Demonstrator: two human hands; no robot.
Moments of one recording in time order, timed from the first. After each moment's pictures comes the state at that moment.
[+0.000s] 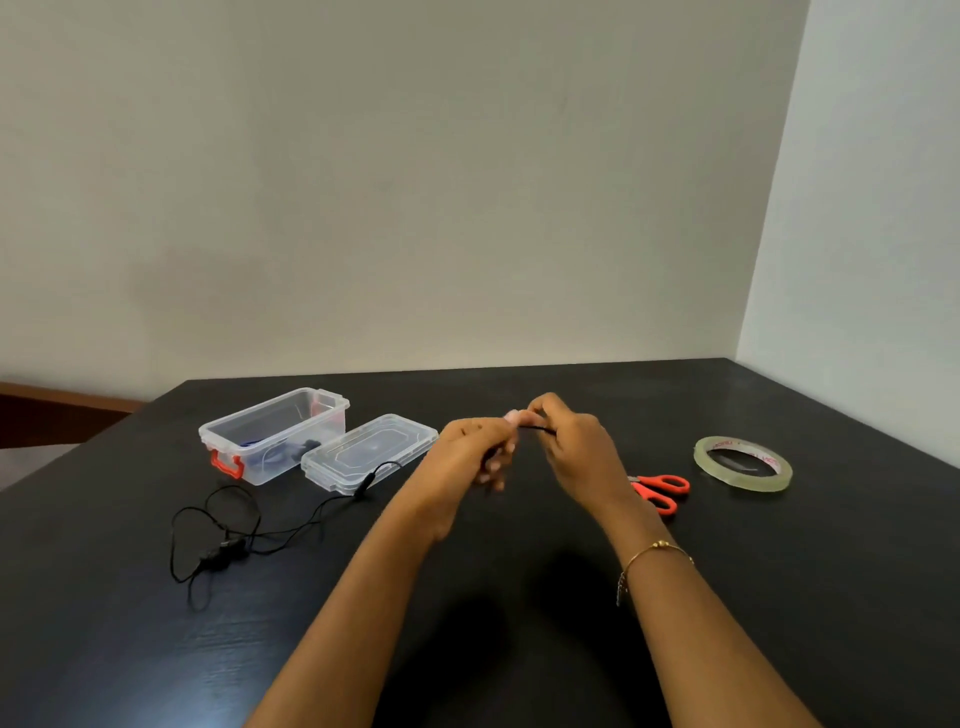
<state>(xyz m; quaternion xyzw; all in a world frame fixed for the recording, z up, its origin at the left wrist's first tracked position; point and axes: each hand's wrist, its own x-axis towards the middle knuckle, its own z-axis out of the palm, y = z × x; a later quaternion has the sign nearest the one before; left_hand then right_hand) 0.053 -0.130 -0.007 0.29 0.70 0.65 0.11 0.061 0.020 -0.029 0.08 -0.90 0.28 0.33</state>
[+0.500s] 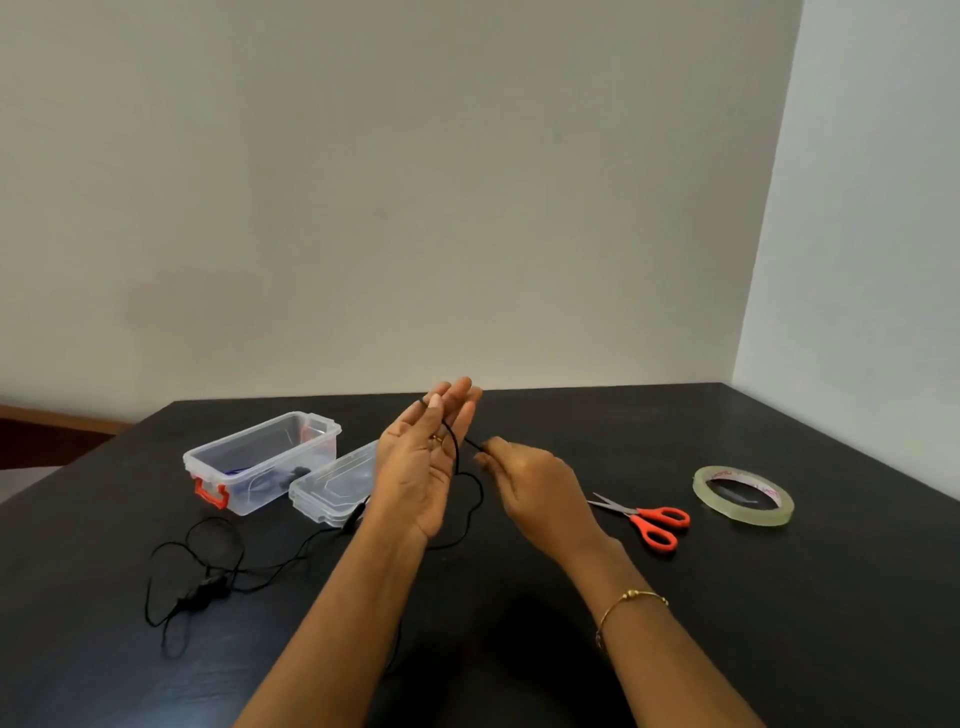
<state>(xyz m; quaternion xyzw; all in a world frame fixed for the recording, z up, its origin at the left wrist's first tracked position) 0.035 -0.131 0.016 0.18 0.31 0.93 0.07 0.055 -0.007 -0.027 0.14 -0.90 0.20 0.37</state>
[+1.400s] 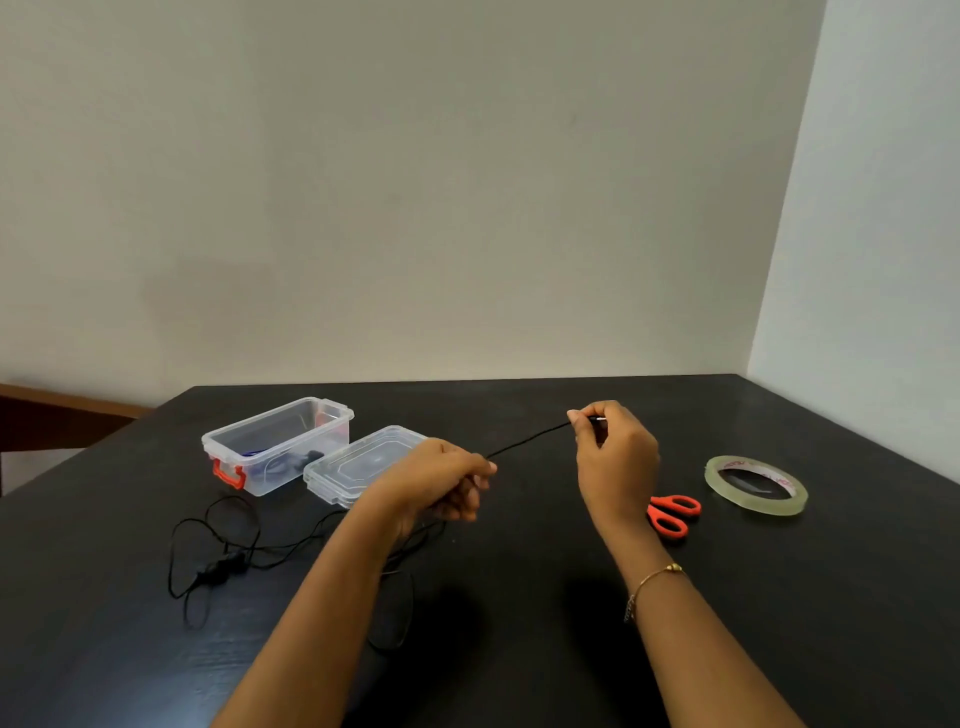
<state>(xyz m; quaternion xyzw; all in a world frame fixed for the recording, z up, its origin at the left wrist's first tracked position) 0.037 -0.152 0.006 0.17 0.78 0.57 0.20 0.050 0.025 -0.035 -0.11 -0.77 0.33 0.53</state>
